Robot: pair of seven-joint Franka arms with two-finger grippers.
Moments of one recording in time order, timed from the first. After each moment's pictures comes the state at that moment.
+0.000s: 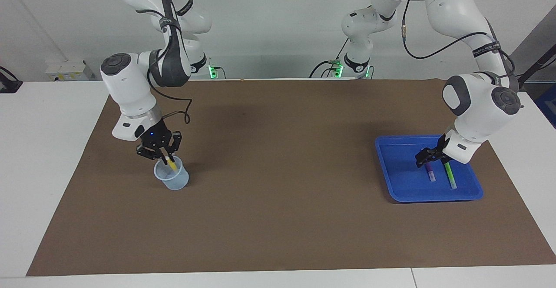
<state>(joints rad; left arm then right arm) 0.25 0.39 -0.21 -1.67 0.06 2.04 -0.01 -0.07 0.13 0.11 -2.01 0.08 2.34 -0.44</state>
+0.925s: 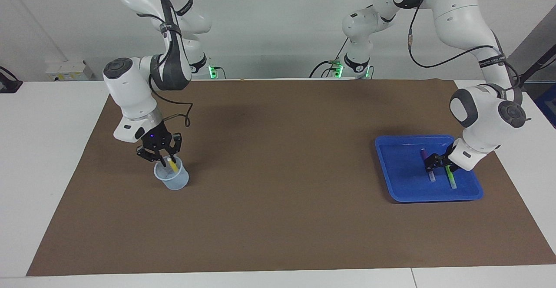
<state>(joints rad) 0.32 0.48 -0.21 -1.66 0.11 2.08 0.17 -0.08 0.13 0.11 -2.06 0.09 2.41 -0.44</state>
